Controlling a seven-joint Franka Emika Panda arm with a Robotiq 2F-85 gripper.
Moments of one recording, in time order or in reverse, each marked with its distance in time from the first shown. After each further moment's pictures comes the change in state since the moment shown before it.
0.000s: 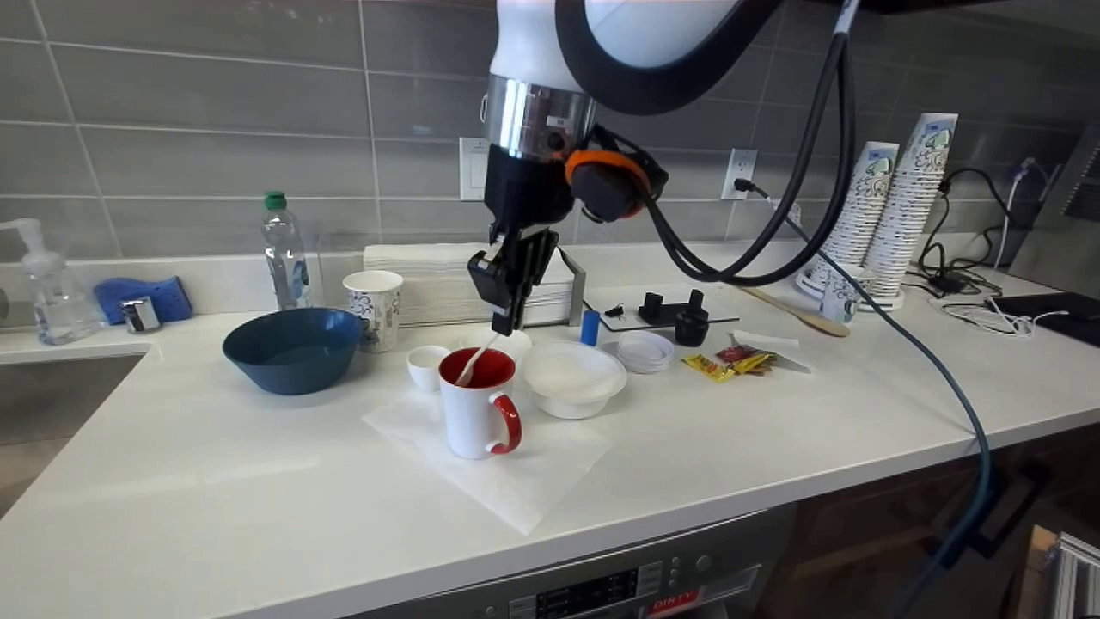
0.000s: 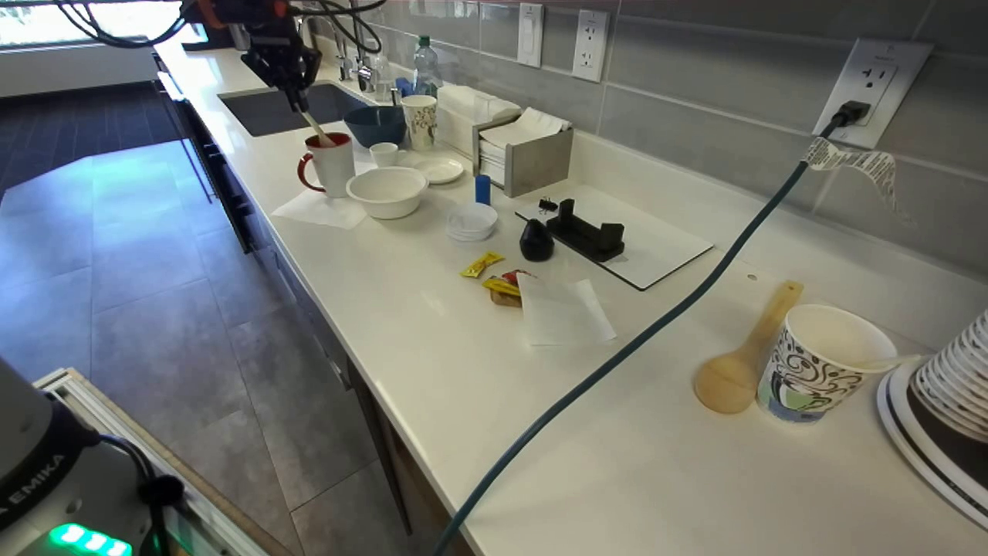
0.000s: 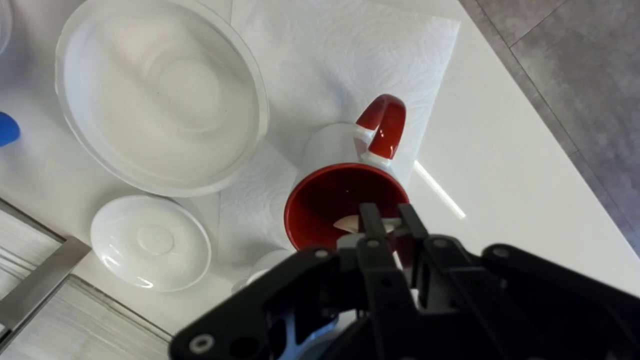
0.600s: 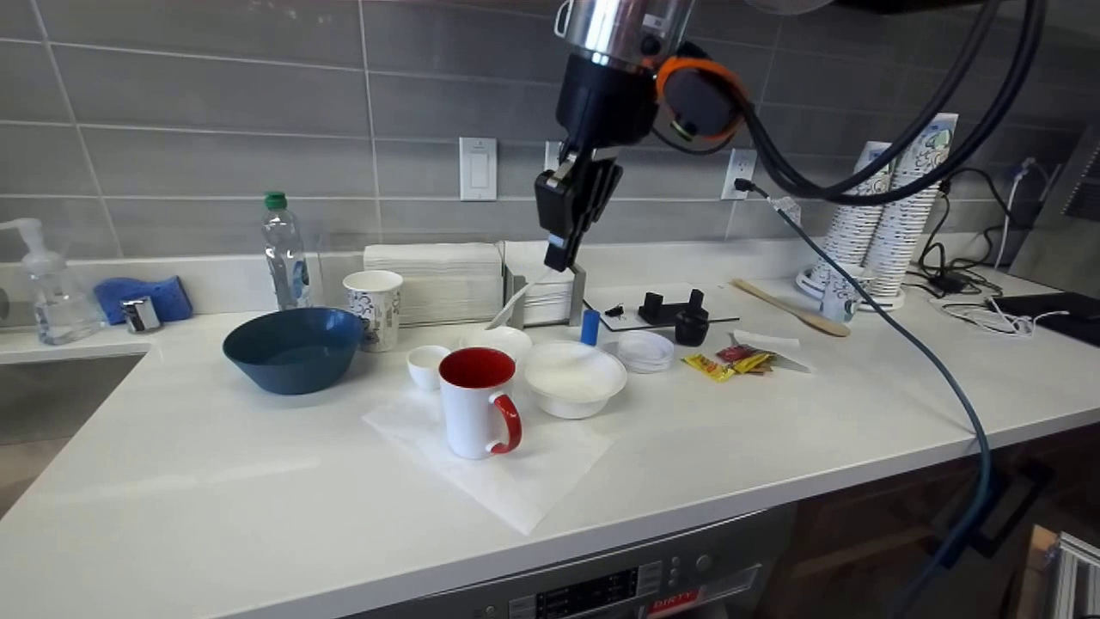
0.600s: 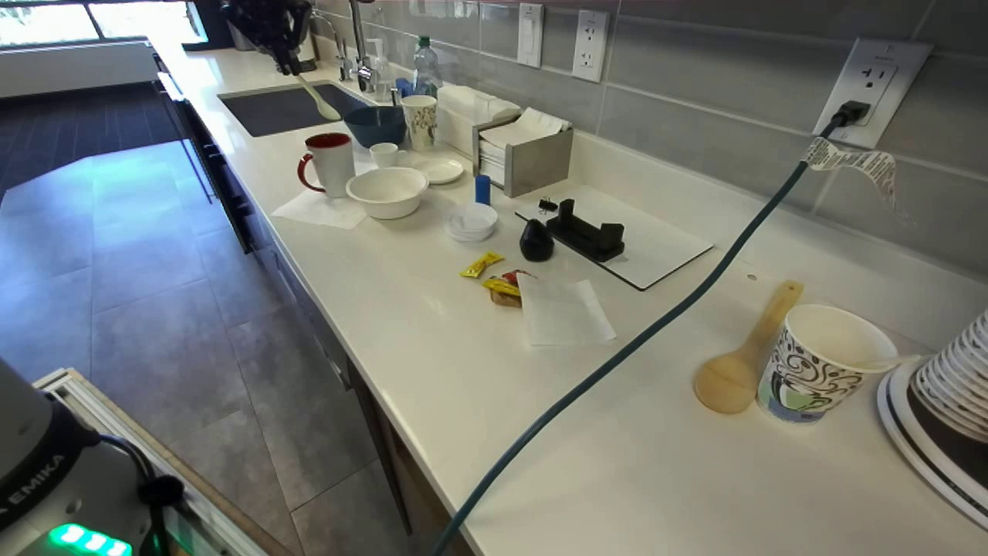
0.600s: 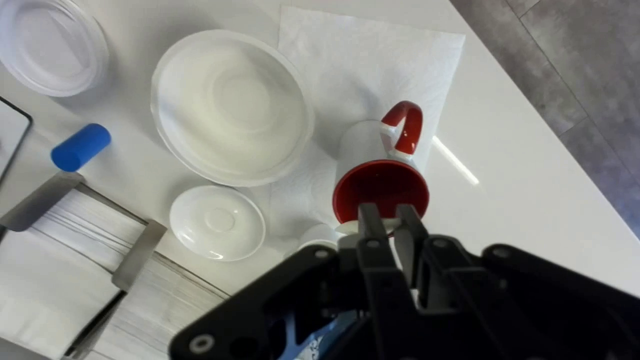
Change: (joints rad) arm -0.036 -0.249 -0.024 -0.143 0.051 -0.018 -0.033
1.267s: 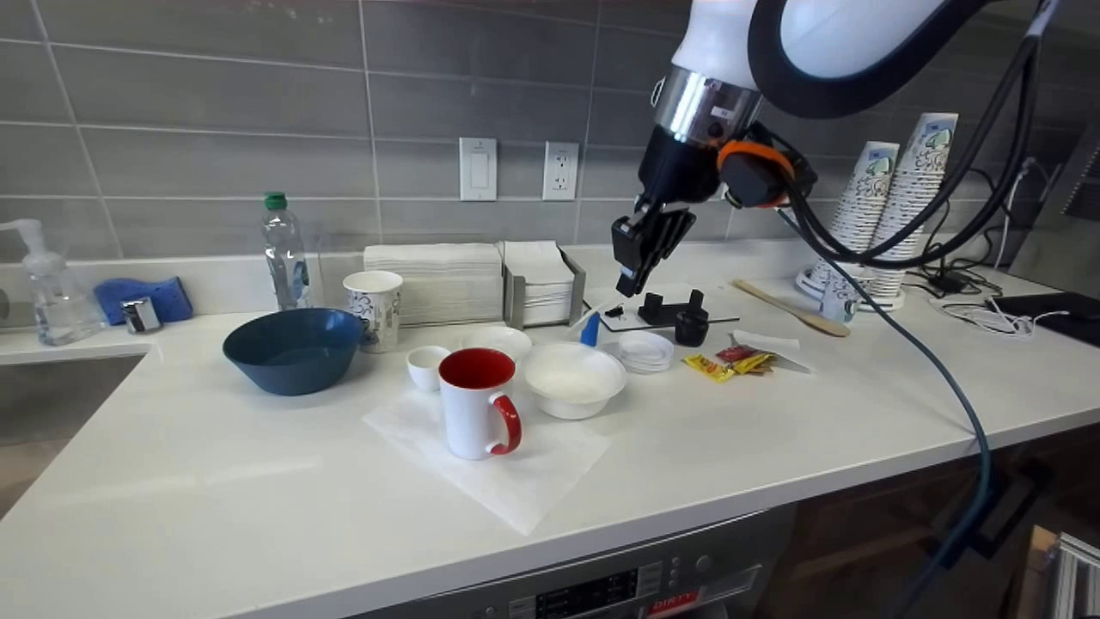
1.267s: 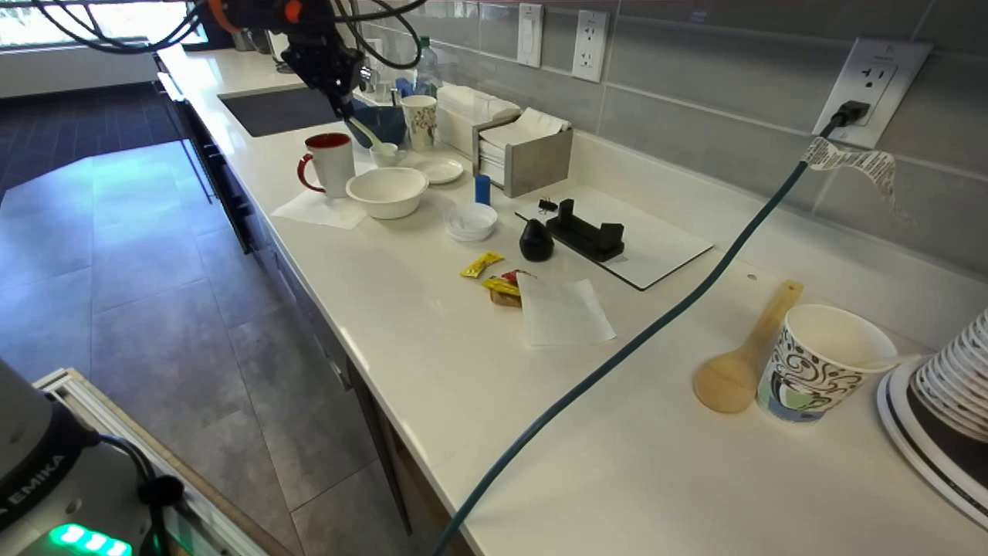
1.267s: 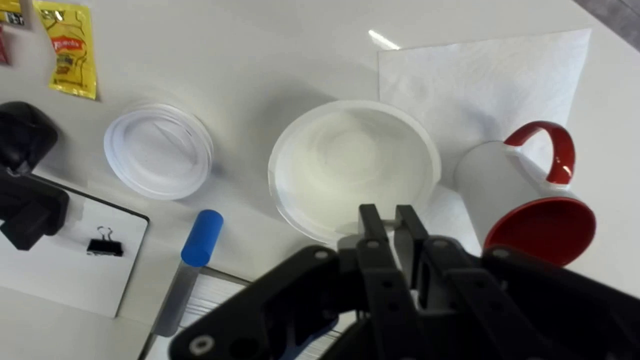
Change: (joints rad) arm -0.120 -0.061 -0.061 -0.218 -0.001 0.185 0.078
